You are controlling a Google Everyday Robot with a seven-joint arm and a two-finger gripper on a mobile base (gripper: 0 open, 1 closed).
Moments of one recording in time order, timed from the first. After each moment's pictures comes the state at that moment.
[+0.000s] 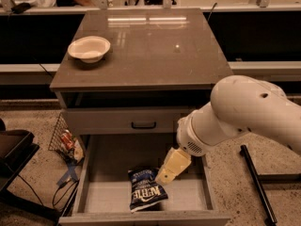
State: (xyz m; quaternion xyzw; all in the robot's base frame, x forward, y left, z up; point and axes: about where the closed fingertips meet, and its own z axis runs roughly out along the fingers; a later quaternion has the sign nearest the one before) arm 0.428 -0.059 0.749 -0.53 0.81 0.14 0.21
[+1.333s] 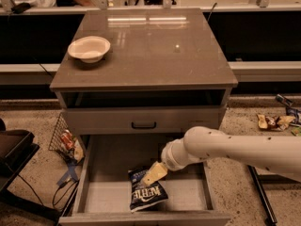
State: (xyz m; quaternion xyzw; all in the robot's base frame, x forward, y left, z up) arm 0.504 -0.025 0.544 -0.45 0.84 0.20 0.23
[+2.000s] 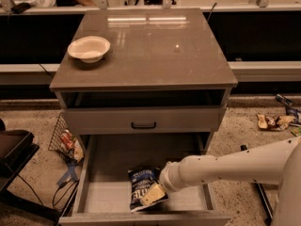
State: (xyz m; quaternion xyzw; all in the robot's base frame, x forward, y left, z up) arm 0.468 -0.024 0.459 -0.43 0.86 0.18 0.22
